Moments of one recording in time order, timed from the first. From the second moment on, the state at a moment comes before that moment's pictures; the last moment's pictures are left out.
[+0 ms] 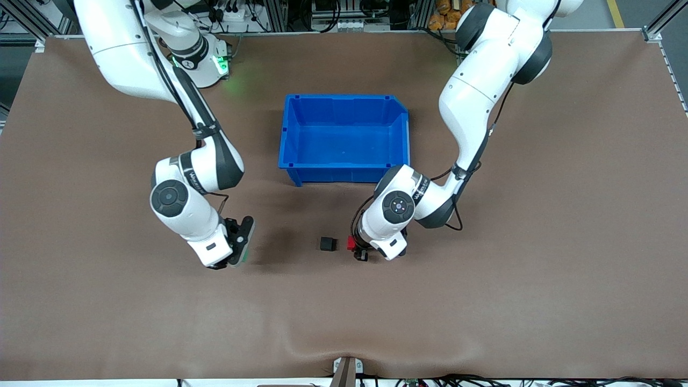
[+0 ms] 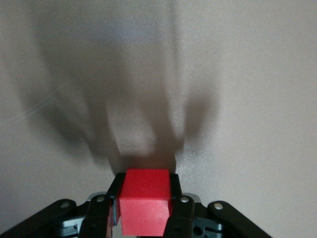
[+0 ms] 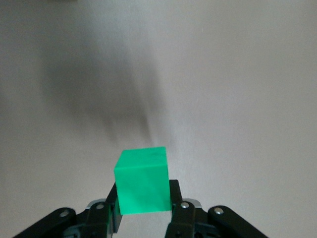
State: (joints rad) left arm -0.51 1.08 -0.19 -1.08 -0.04 2.32 -2.07; right arm 0.32 0.63 -0.01 -1.60 -0.02 2.36 -1.01
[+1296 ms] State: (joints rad) left arm -0.53 1.12 -0.19 -1.05 -0.10 2.42 -2.10; right arm 0.53 0.78 0.00 -1.49 -0.02 2.39 -0.82
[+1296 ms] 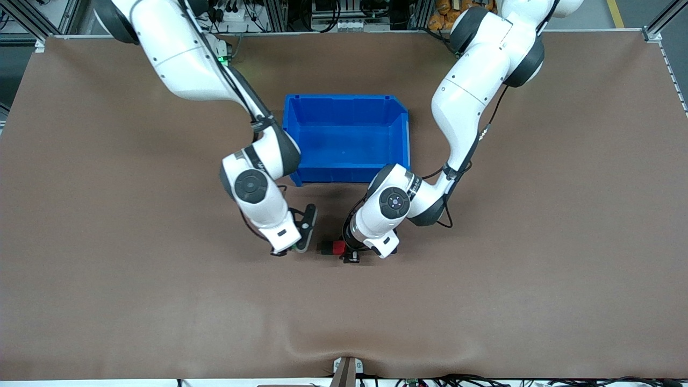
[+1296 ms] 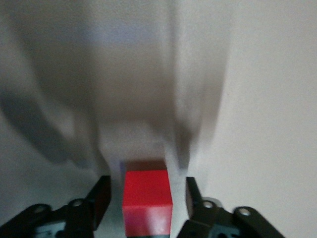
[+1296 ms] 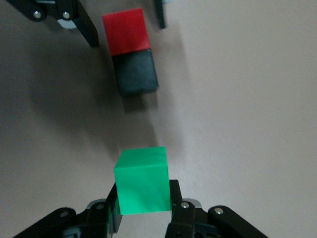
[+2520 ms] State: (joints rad) left arm -0.42 0.95 -0.19 -1.01 -0.10 2.14 -1.91; right arm 0.58 0.92 0.00 -1.34 -0.02 2.42 -0.79
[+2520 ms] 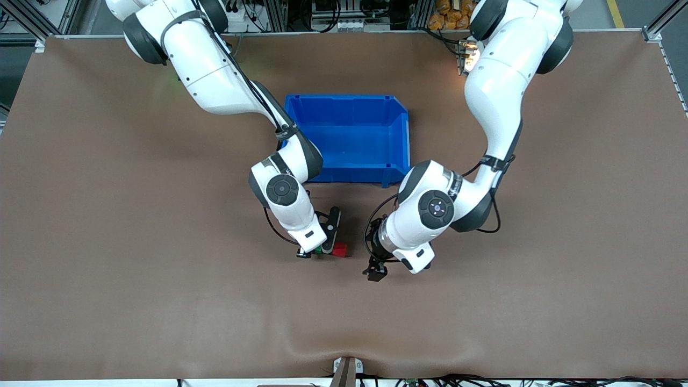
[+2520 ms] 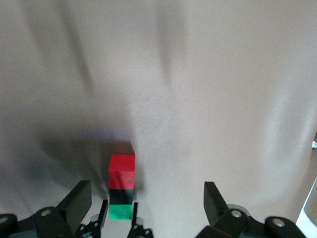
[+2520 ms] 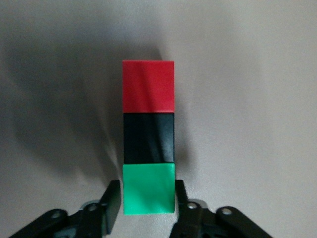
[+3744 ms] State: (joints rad) left arm -0.14 0.50 -0.19 -1.16 -0.09 1.58 -1.14; right arm 0.10 0.46 -0.04 -1.40 -0.01 1.95 -0.69
